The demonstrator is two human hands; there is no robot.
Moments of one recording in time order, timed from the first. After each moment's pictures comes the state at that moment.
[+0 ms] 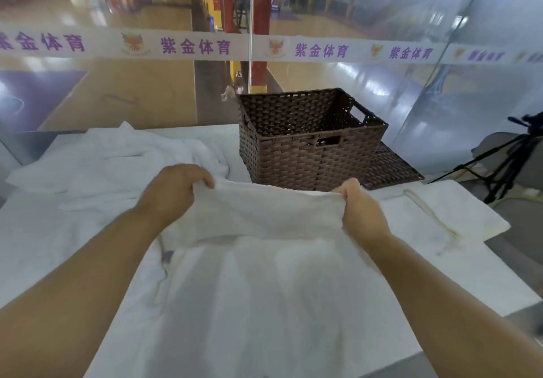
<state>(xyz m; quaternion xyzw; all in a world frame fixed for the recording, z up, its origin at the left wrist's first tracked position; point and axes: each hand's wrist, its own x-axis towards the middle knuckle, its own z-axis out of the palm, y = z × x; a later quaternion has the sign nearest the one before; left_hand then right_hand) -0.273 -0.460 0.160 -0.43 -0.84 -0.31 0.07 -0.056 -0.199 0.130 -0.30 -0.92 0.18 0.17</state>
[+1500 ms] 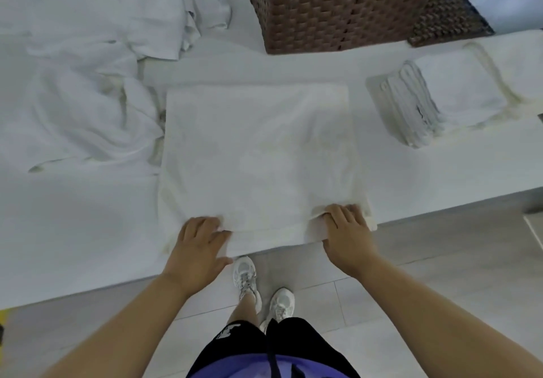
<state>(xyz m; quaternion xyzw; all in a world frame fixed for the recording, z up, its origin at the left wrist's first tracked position) -0.058 -0.588 -0.075 -0.47 -0.87 -0.06 -0.10 0.104 -0.325 -0.070 -0.16 -0.98 0.06 -0.12</state>
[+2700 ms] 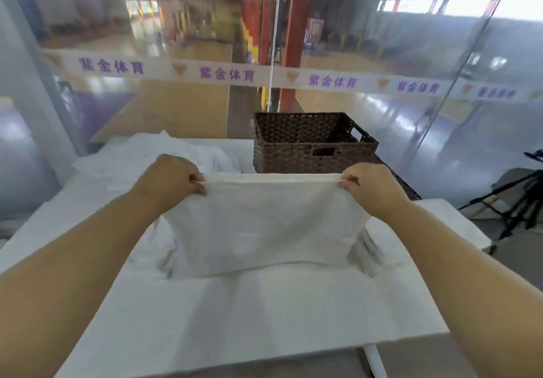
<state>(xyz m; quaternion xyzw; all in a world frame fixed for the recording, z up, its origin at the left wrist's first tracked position) -0.168 -0.509 0.221 -0.35 -0.91 -0.18 0.10 0.021 -0.198 0.231 -0.16 -0.97 0.09 0.17</state>
